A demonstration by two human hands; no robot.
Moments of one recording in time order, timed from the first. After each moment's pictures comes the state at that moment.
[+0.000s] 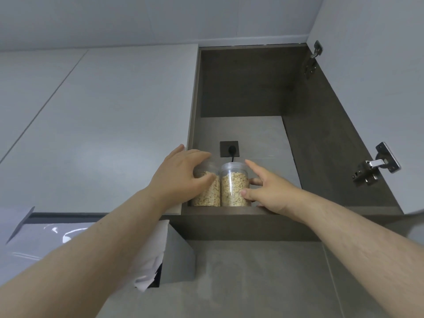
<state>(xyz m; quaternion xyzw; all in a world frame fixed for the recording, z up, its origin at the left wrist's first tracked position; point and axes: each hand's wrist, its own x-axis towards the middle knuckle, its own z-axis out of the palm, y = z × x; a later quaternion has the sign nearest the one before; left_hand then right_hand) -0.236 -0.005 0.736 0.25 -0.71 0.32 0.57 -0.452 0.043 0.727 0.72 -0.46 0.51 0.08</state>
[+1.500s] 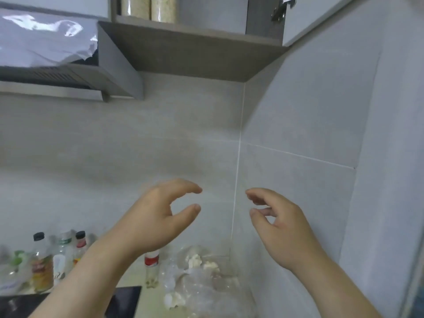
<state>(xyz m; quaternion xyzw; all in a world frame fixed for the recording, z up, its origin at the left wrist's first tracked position) -0.296 0.189 0.354 0.25 -0.87 -0.08 0.42 -0.517 0.295 0.334 0.61 -0.60 0.51 0.01</state>
